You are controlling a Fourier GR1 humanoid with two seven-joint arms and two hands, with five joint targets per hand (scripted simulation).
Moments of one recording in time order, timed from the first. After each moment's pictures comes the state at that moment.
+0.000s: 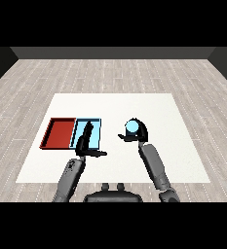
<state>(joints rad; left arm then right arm) -0.14 0.00 -0.22 -1.48 0.08 0.11 -0.31 -0.41 -0.01 0.09 -1.22 -0.06 -0.16 -0.27</state>
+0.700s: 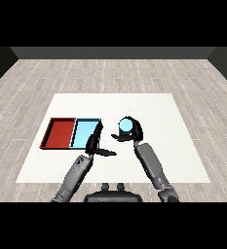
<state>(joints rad) -0.24 0.00 -0.36 -1.35 0.13 0.21 -0.32 -0.45 0.00 0.21 -1.30 -0.09 -0.23 -0.21</state>
